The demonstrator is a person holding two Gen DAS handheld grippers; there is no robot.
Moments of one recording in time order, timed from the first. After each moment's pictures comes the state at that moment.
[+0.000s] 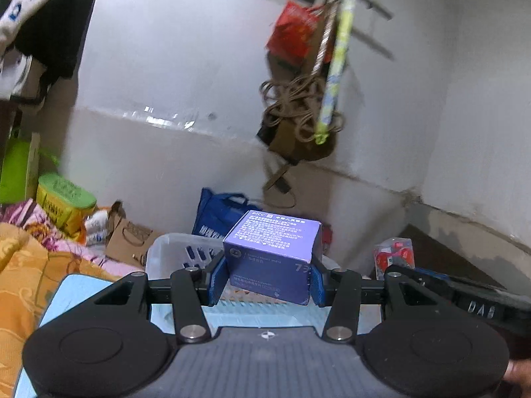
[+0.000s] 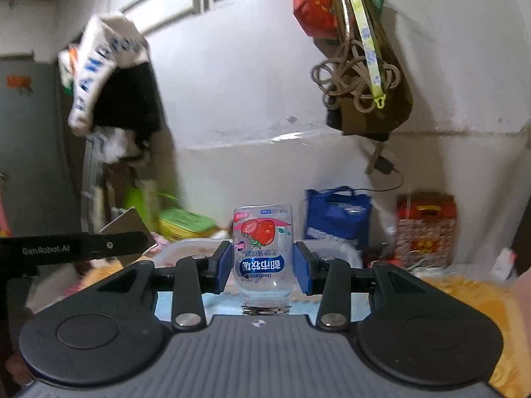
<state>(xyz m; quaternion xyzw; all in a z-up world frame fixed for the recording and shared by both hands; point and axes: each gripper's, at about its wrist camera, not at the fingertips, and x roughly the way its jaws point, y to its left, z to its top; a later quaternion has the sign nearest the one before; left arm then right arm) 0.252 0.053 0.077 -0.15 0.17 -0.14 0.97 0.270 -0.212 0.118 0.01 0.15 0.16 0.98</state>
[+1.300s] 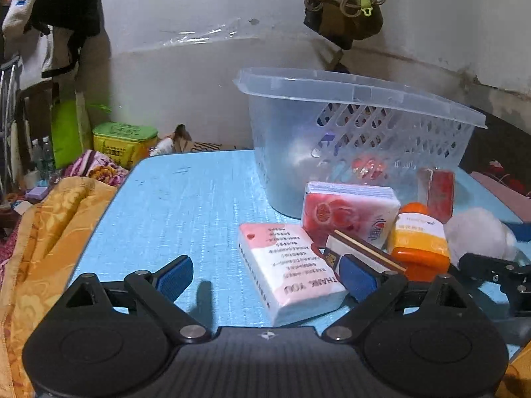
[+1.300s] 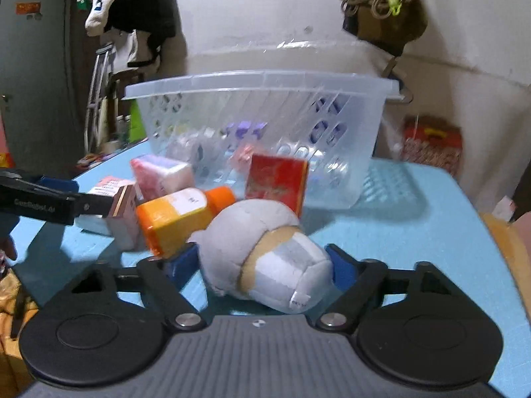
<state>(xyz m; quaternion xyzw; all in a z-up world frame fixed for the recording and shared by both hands) 0.207 0.071 -0.058 -0.01 0.29 -0.05 0.96 0.191 -0.211 -0.025 -0.04 0.26 0.17 0.95</state>
